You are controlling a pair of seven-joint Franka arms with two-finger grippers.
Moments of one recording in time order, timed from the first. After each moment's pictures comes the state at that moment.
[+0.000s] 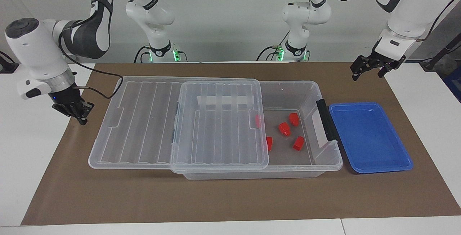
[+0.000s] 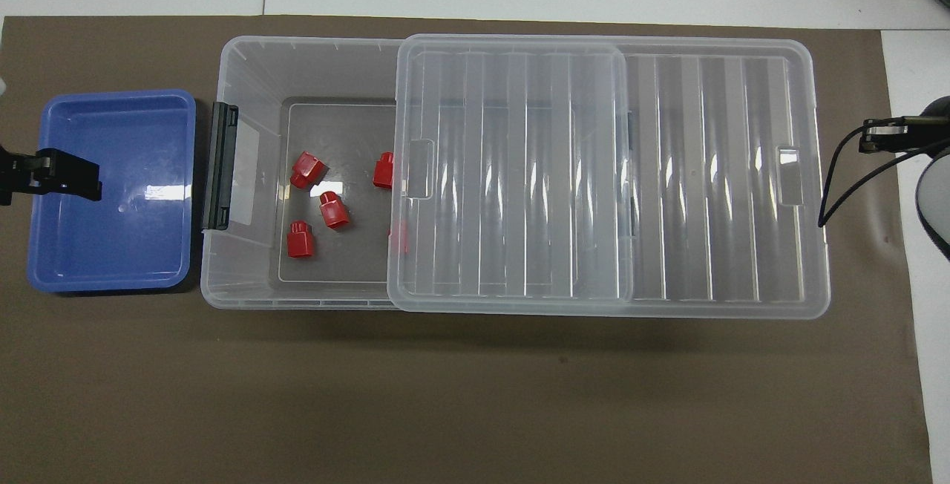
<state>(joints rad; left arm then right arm) -0.13 0.01 0.12 -1.61 0.05 1.58 0.00 -0.28 0.18 0.08 -1.74 -0.03 2.09 -0.05</state>
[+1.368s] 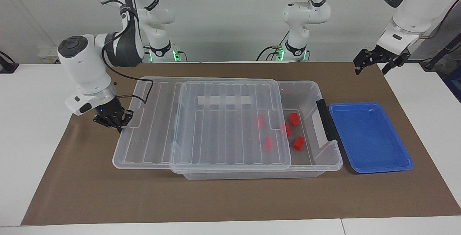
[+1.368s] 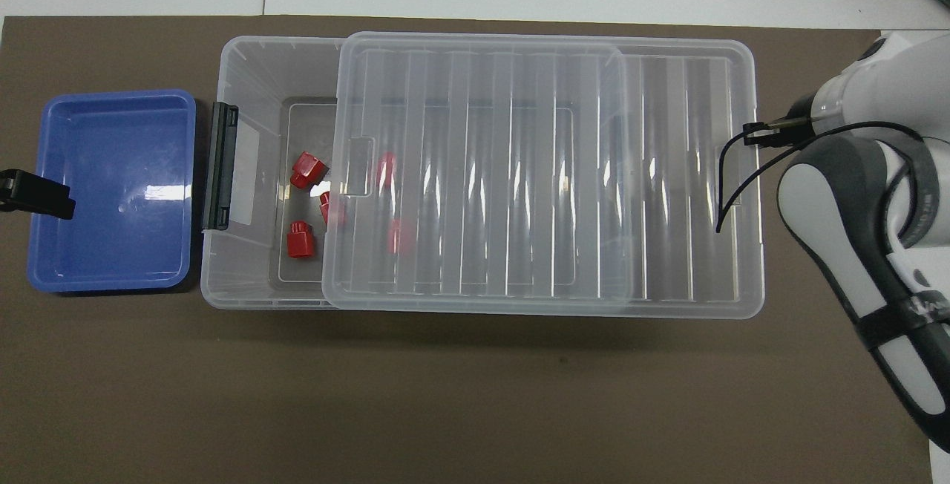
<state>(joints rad) -0.06 -0.01 0.08 -1.60 0.05 1.54 0.14 -0.07 0.21 0.11 -1.75 -0.03 2.10 -0.03</state>
